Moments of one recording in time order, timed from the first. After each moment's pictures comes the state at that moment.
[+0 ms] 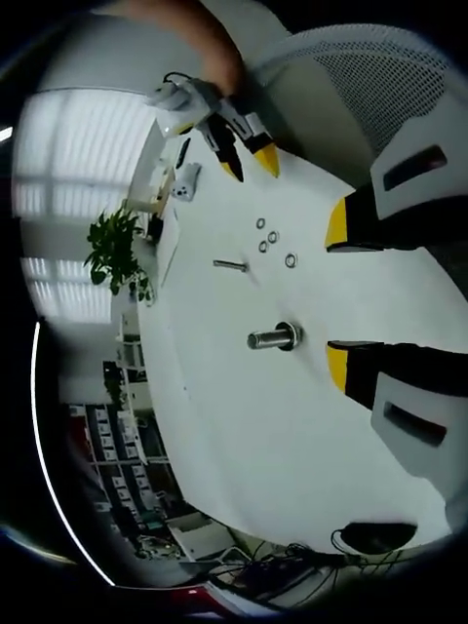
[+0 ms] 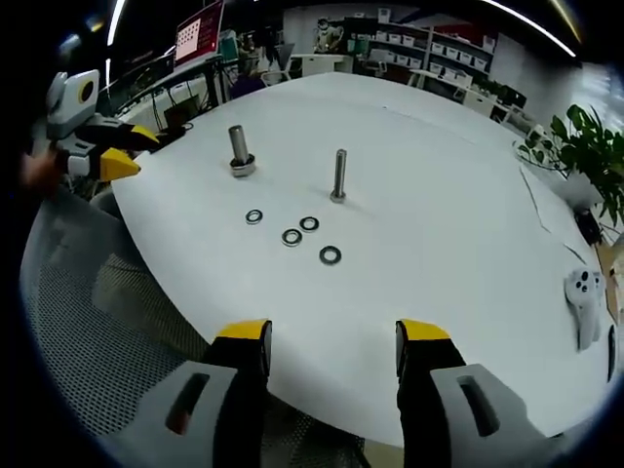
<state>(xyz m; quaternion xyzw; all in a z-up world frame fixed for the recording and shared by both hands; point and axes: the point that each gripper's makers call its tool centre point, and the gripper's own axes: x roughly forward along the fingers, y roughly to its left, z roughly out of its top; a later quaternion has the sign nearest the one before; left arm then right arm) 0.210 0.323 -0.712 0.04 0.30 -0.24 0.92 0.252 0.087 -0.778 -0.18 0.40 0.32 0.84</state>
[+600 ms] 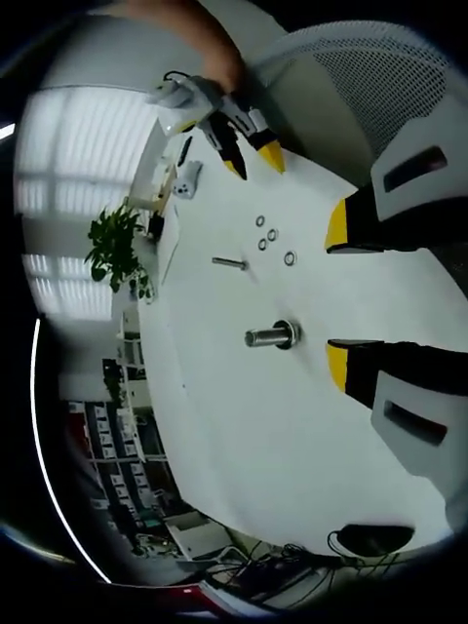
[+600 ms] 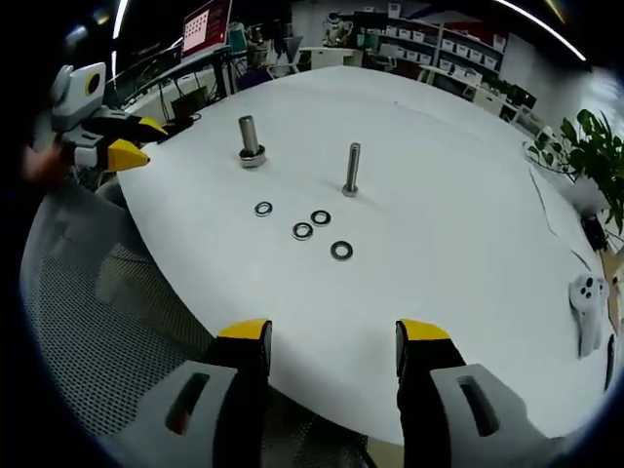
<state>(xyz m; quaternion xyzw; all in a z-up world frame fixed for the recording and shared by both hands) 0.210 0.324 -0.712 0.04 0.29 -0.24 0.93 0.244 0.095 -0.779 -0.19 0.41 0.34 0.83</state>
